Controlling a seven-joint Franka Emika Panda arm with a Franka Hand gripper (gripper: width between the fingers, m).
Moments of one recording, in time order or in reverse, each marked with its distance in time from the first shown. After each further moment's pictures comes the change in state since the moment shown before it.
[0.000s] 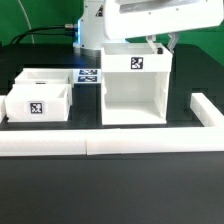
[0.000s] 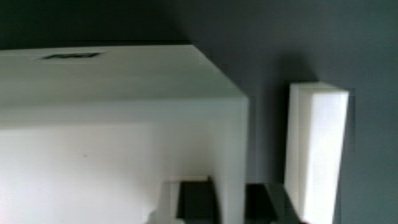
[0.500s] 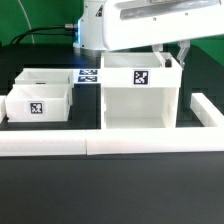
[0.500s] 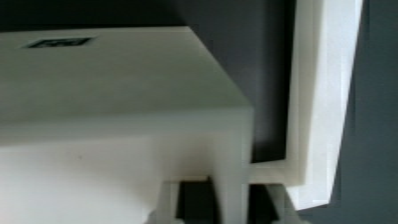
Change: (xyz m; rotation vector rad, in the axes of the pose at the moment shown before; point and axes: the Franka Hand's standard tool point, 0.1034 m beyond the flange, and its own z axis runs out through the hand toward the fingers) arm 0.064 -0.003 0.001 0.013 0.086 0.050
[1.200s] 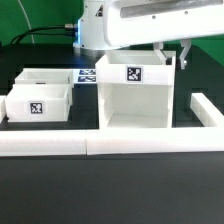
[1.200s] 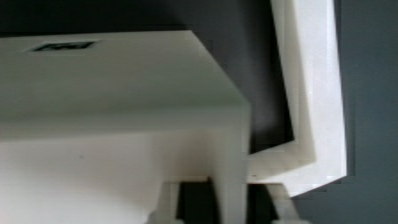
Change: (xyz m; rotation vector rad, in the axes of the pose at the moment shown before) arm 0.001 -0.003 -0.003 0.003 0.008 0.232
